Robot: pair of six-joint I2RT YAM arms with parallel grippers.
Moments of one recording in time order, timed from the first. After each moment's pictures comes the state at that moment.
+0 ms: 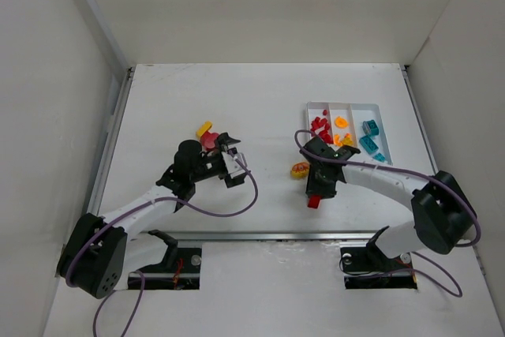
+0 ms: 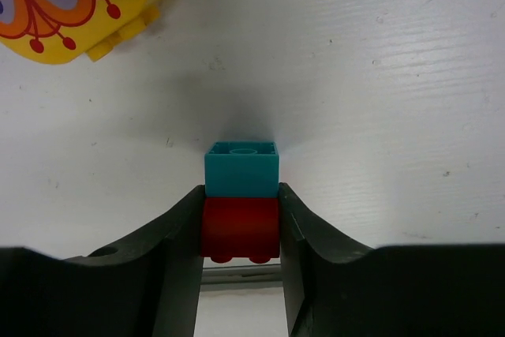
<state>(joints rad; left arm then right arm) -0.49 1.11 0.41 0.41 0.59 0.62 0.68 1.43 0.86 -0.77 0.16 0.87</state>
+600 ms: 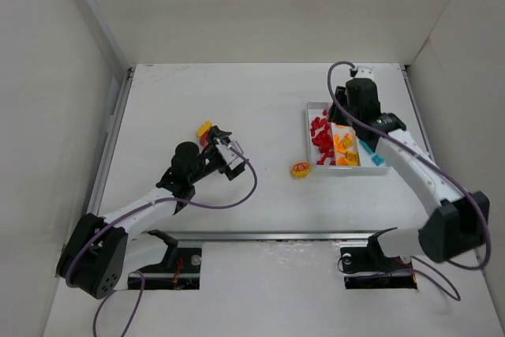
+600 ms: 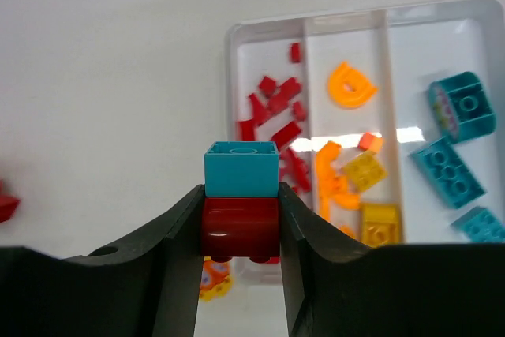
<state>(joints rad) -0.49 1.11 0.39 0.55 0.43 0.47 0.40 1.26 1.13 -0.42 0.27 0.40</state>
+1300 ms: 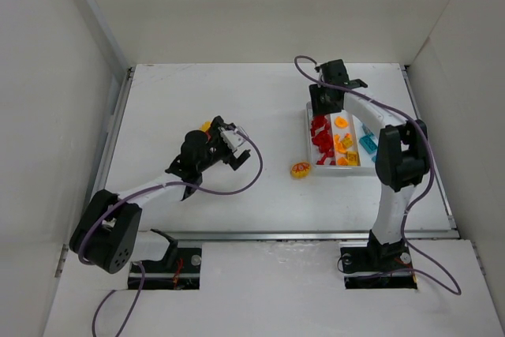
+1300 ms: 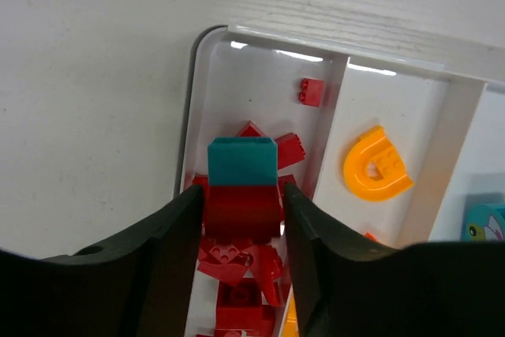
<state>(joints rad) -0.49 1.28 0.50 0.55 0.31 0.41 0.26 1.98 1.62 -0.57 0.09 0.08</state>
